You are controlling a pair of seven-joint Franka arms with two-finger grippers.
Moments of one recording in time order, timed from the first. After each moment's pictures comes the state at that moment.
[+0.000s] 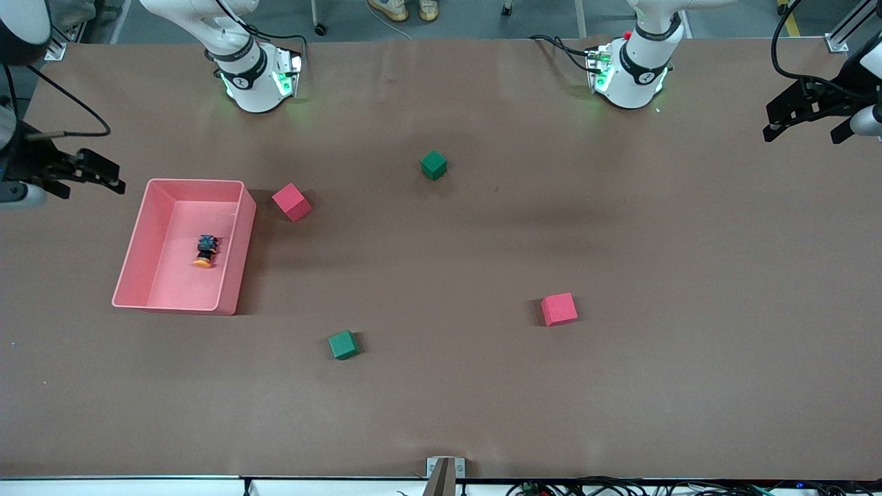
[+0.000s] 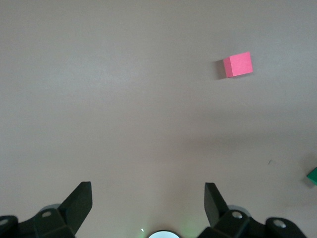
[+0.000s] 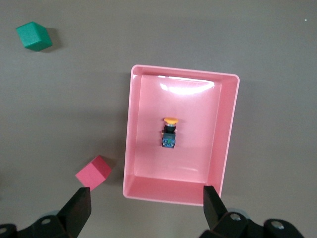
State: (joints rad) left arm 0.02 -0.14 -0.06 -1.61 0.00 1.48 0.02; right arm 0.02 -0.08 -0.11 -1.84 0.02 1.74 -0.15
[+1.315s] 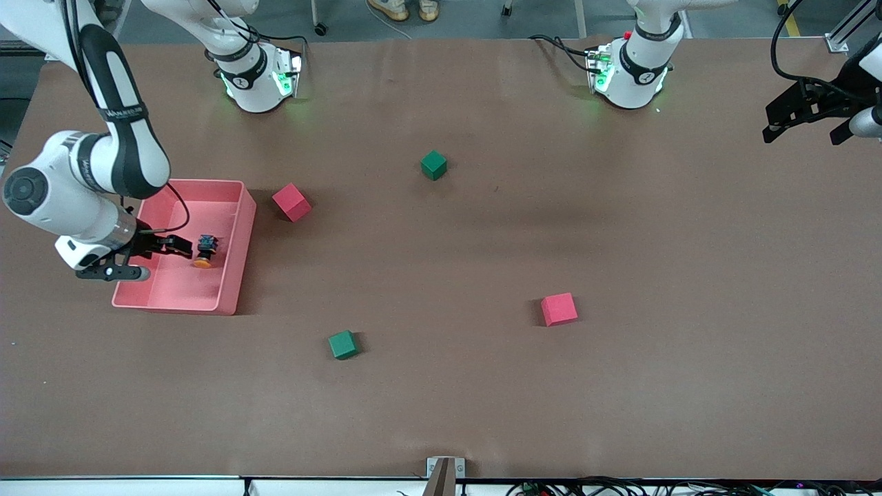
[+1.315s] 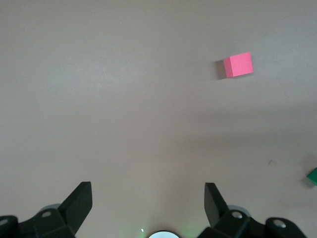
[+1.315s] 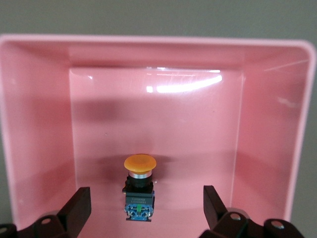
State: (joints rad) left arm 0.02 -0.14 -0.06 -1.61 0.00 1.48 0.02; right arm -0.04 0.24 -0.11 -2.20 0.02 2.38 -0.15
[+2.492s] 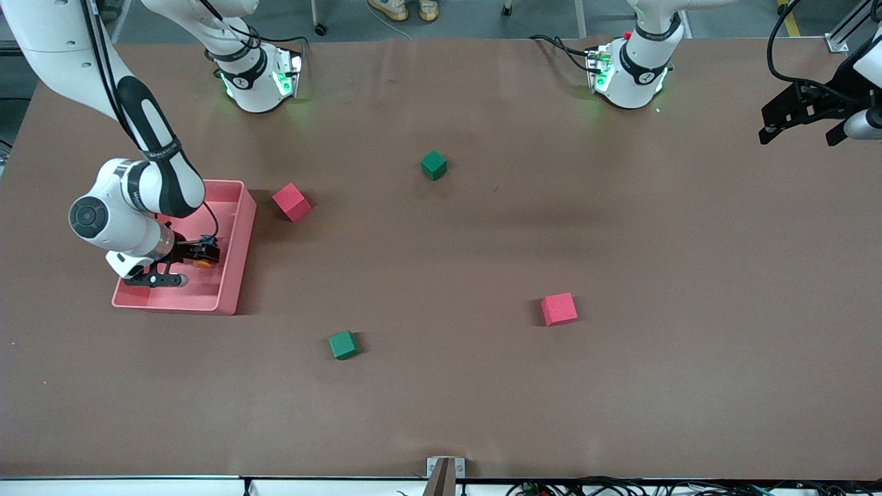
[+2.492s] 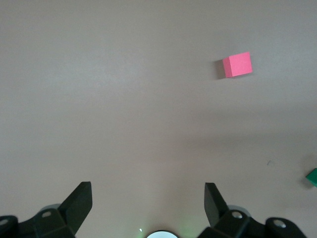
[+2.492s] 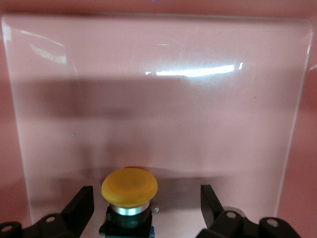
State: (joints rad) left arm 0.01 -0.13 -0.07 -1.61 0.00 1.49 0.00; right arm -0.04 0.41 -0.10 -2.22 0.02 2.53 -0.15
